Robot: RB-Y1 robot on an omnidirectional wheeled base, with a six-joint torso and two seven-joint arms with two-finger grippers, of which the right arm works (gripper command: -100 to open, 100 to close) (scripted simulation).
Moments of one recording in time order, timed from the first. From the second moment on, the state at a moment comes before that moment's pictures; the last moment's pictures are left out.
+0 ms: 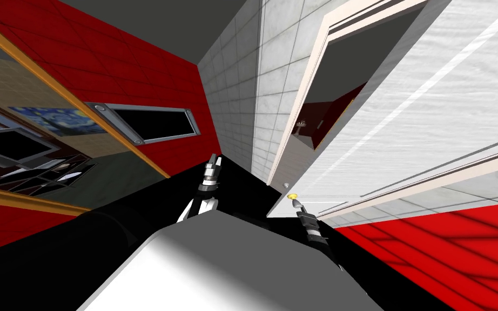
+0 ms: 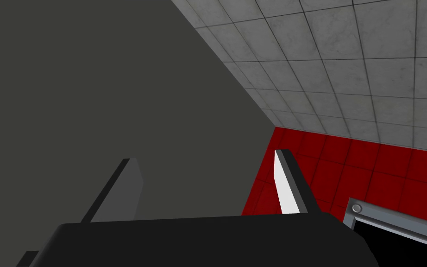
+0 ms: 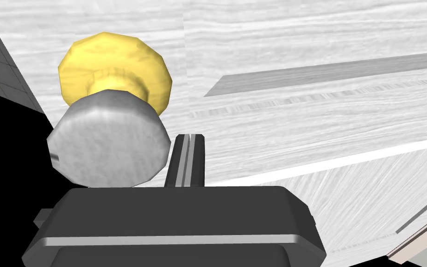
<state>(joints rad) 0.10 -0.58 0.50 -0.83 -0.61 -0.92 -1.68</state>
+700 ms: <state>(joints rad) 0.11 -0.59 0.55 -0.80 -0.59 -1.01 -1.71</state>
